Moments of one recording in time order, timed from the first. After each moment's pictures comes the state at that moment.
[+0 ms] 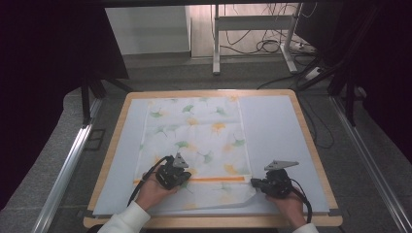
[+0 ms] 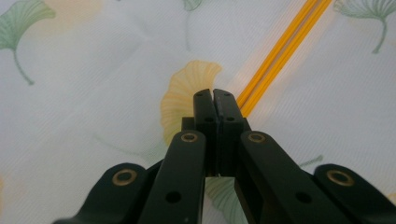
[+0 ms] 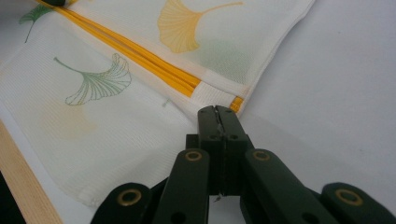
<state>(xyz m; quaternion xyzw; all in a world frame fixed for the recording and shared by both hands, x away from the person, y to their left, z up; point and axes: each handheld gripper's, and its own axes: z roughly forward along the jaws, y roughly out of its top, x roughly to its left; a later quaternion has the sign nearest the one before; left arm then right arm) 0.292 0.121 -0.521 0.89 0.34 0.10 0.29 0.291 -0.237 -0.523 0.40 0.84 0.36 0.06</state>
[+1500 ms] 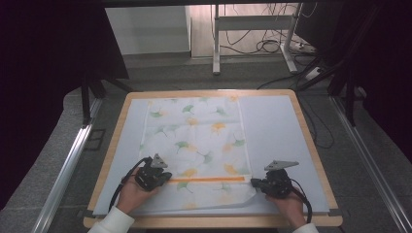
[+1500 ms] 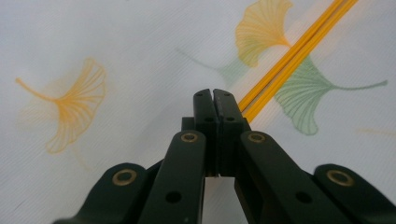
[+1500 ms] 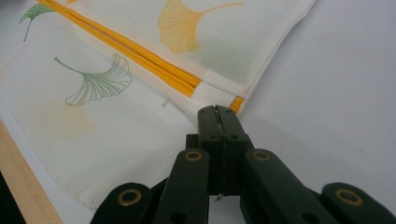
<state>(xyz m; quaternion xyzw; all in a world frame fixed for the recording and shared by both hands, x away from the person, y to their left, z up) 0.281 0.178 -0.523 0.87 0.39 0.11 0.29 0.291 -0.237 -0.523 0.40 0.84 0.36 0.06</state>
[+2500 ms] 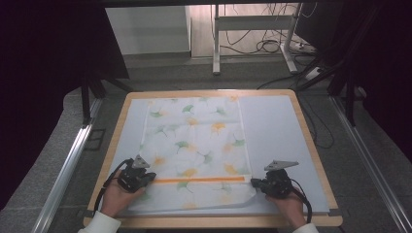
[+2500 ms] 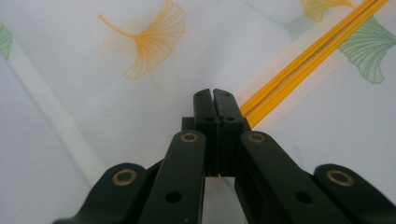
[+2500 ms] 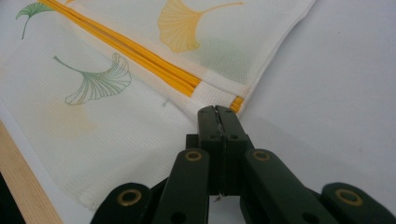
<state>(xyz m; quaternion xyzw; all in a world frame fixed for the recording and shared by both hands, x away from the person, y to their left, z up) 0.270 0.224 -0.525 0.85 0.44 0.13 0.28 0.291 -0.236 -0.523 0.40 0.84 0.36 0.06</state>
